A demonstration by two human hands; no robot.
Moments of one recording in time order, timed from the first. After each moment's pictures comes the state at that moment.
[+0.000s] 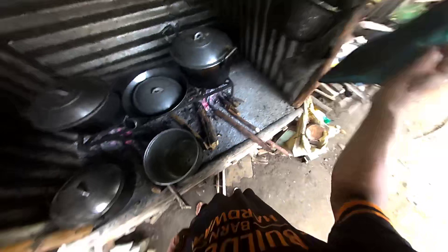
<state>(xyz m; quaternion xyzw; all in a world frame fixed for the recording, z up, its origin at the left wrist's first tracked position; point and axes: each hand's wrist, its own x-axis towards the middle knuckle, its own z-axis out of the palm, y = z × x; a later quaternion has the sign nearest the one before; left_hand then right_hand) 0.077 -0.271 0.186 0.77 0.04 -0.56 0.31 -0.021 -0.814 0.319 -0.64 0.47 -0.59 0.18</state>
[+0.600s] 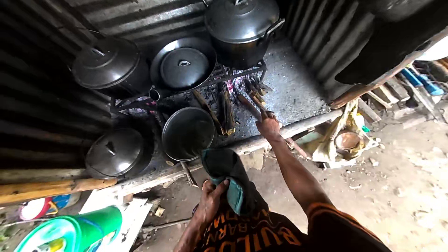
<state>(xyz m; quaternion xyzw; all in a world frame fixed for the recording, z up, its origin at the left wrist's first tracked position) 0.064 -0.352 0.119 0.63 -0.03 -0.32 0.71 0.143 -0.684 0.020 -0.91 0.32 0.01 0.24</state>
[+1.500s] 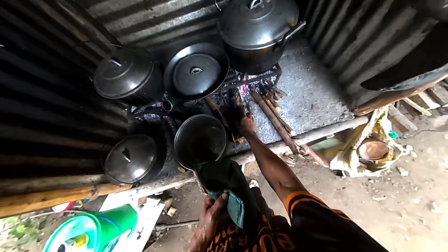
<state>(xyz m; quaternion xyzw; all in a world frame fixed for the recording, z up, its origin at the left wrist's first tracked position) 0.075 -0.331 0.122 0.59 0.05 -0.29 0.75 0.275 -0.595 -0.016 -0.88 0.34 0.09 0.33</state>
